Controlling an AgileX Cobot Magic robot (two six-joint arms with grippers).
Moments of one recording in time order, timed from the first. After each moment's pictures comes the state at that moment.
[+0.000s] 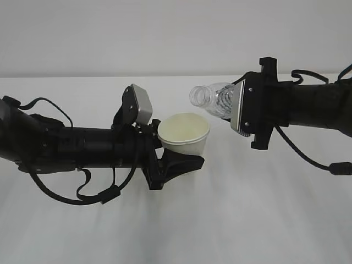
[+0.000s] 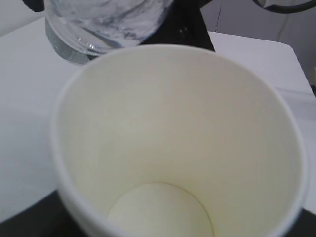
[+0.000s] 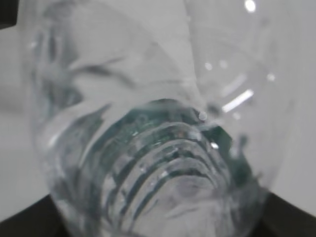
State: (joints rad) left arm -0.48 2.07 -0.94 1.05 -1.00 -0.54; right arm 0.23 1.77 -0.87 -0.87 -0.44 -0.55
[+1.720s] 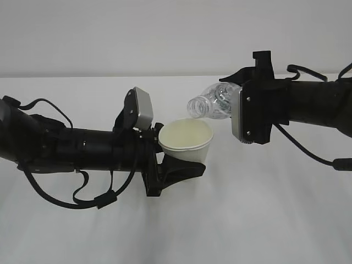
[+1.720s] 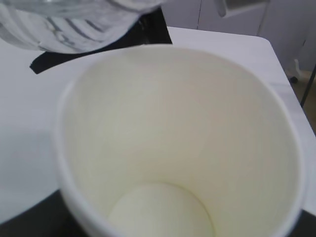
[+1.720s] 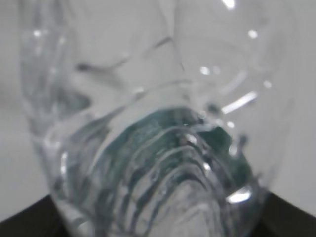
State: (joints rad) left arm -0.48 2.07 -0.94 1.12 -1.03 -0.54; right arm 0.23 1.77 -0.87 -0.81 -0.51 -0.82
